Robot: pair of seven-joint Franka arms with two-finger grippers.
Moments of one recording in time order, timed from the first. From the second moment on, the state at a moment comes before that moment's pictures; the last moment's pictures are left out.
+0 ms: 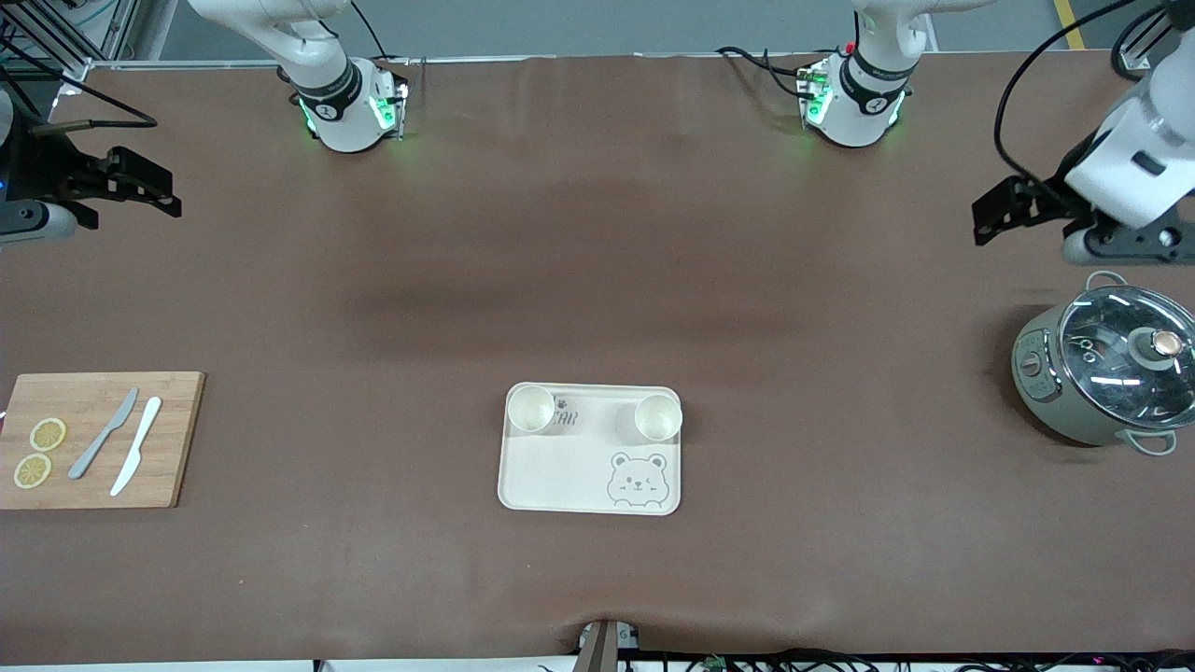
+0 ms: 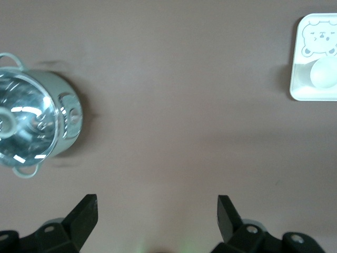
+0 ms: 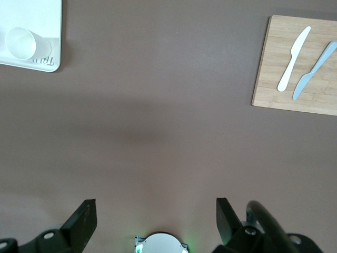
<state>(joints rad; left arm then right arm) 0.06 0.07 -0.23 -1.48 0.04 1.50 -0.13 0.07 -0.01 -0.05 -1.51 0.03 1.38 -0.10</state>
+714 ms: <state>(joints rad) -0.11 0.29 -0.25 -1.47 0.04 1.80 -0.43 0.02 0.05 -0.05 -1.51 0.10 1.38 -0.10</state>
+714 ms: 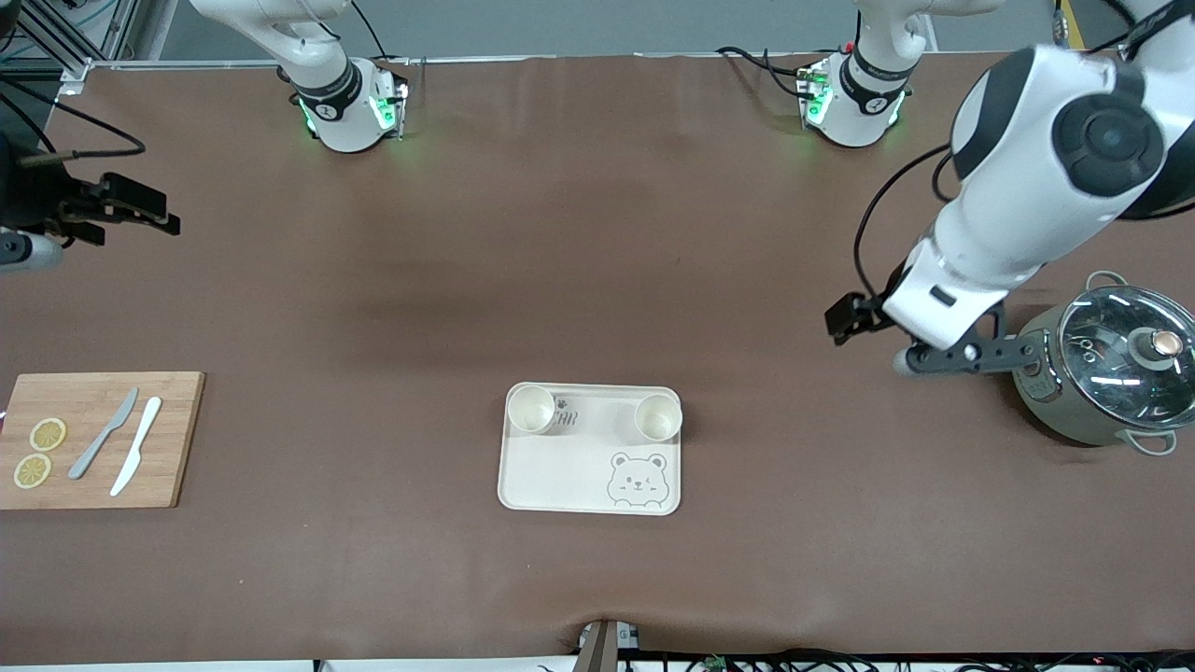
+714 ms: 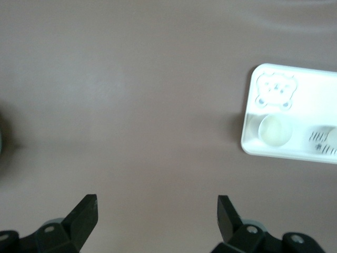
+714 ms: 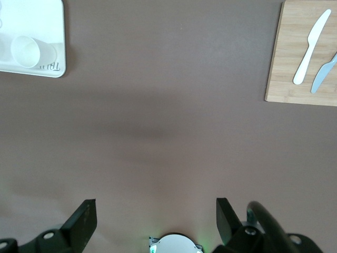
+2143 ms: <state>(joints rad) -0.32 0.69 -0.24 -1.47 0.07 2.27 -0.79 -0.03 0.30 -0.04 -1.50 0.11 1.44 -0.10</state>
